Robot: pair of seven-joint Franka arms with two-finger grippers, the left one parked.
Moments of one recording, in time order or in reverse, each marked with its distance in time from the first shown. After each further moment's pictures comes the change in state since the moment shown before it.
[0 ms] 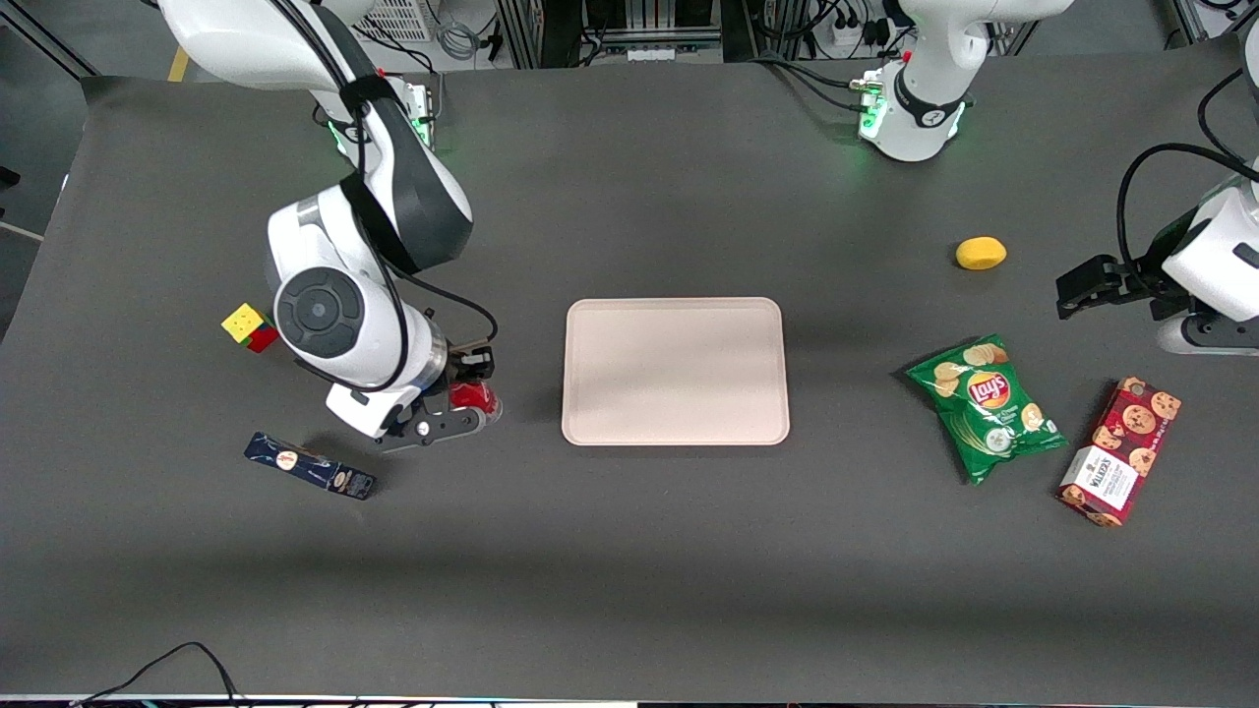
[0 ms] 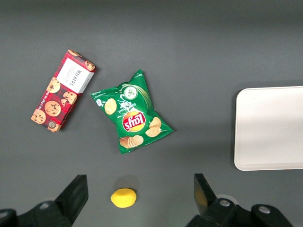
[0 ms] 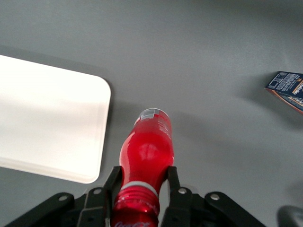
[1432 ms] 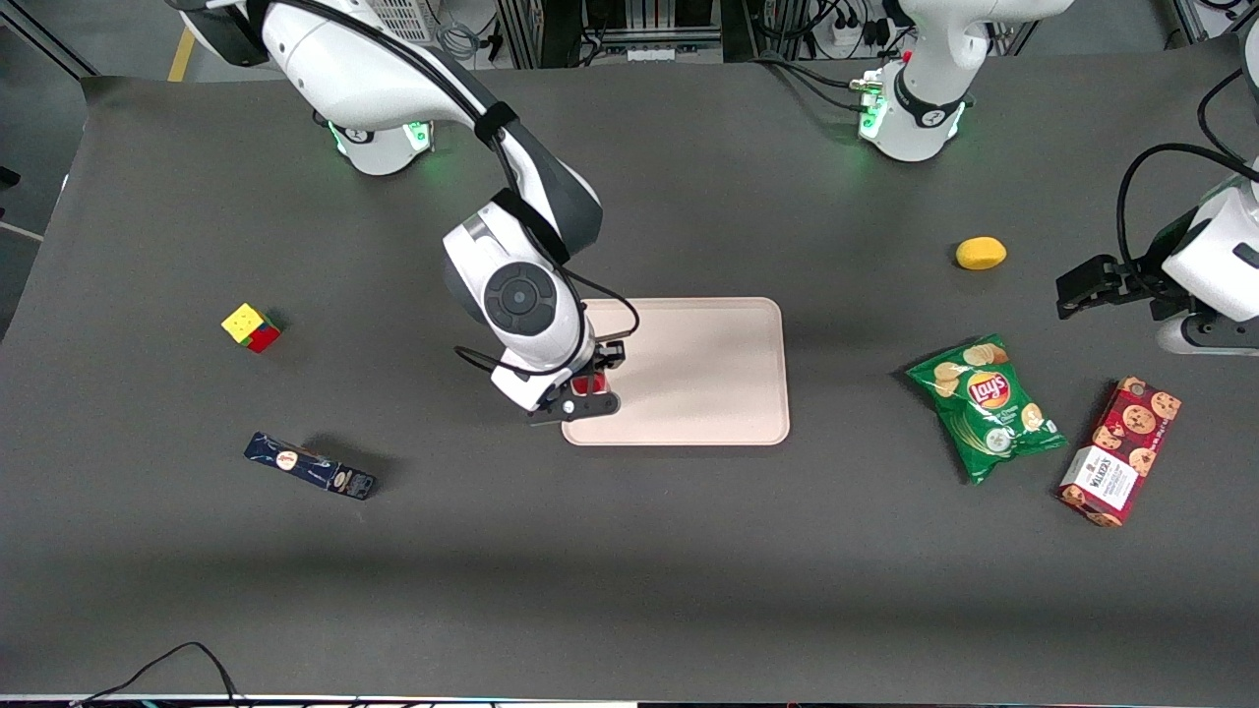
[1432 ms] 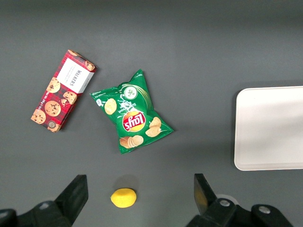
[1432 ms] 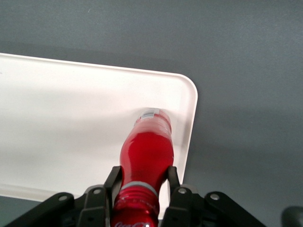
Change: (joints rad) arm 0.048 0.179 0.207 0.004 -0.041 0.241 0.328
